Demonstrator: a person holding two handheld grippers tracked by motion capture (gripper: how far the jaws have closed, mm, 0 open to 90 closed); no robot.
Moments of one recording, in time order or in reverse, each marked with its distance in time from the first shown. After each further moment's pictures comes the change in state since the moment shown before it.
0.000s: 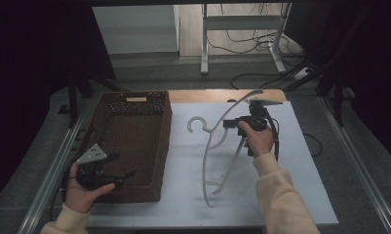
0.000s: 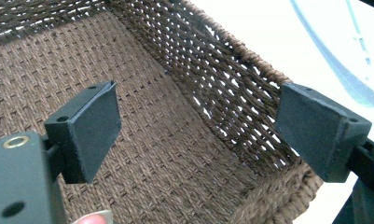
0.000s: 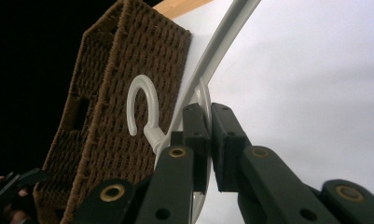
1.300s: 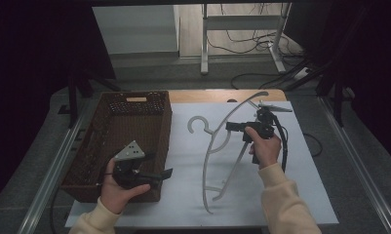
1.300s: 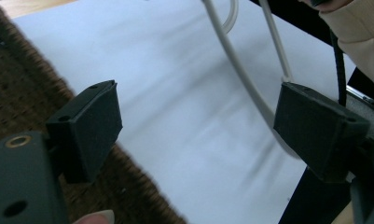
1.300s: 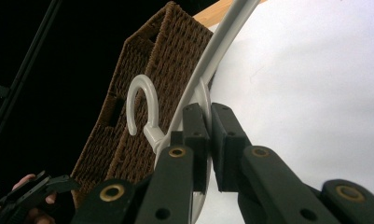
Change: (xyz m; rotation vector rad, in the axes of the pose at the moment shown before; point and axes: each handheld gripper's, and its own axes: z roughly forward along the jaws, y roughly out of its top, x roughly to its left) left arm -0.074 0.047 0.041 -0.021 -0.157 0.040; right arm 0.000 -0.023 -0.024 -0.069 0.129 -0.028
